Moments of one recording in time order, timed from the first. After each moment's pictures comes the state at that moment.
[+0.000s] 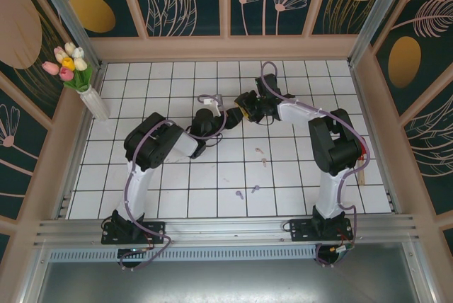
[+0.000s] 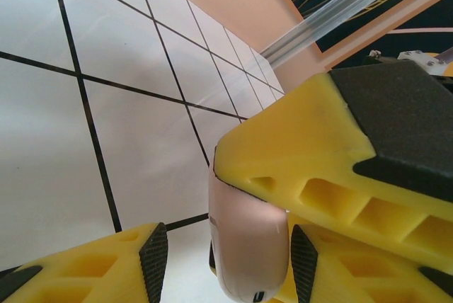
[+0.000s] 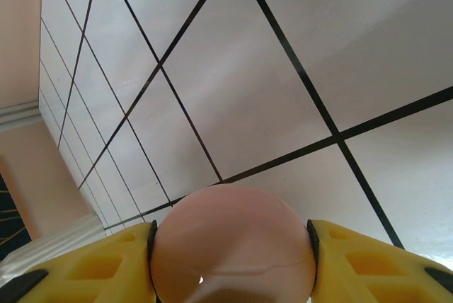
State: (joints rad) left arm -0.63 2.22 0.99 1.09 0.22 -0.89; right arm 0.44 1.93 1.28 -0.17 -0.34 1.21
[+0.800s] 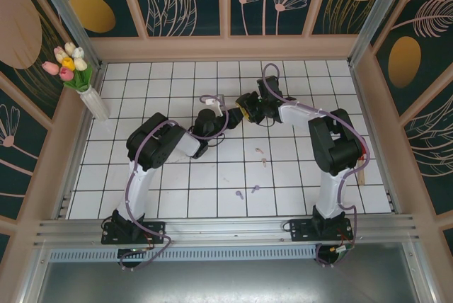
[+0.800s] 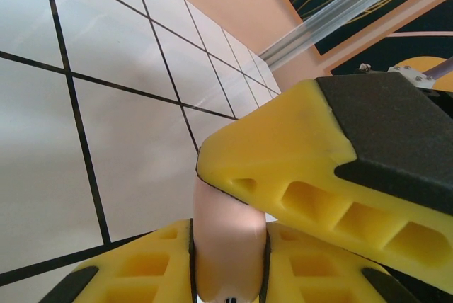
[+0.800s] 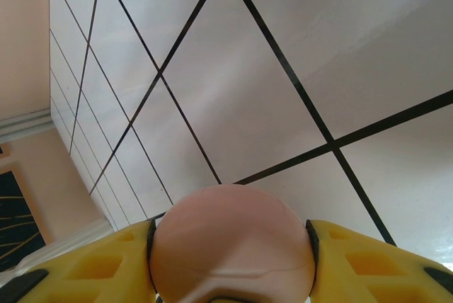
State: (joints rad) left arm -0.64 2.23 1.01 1.09 0.20 -0.91; right arm 0.43 1.93 1.23 -0.10 -0.35 1.25
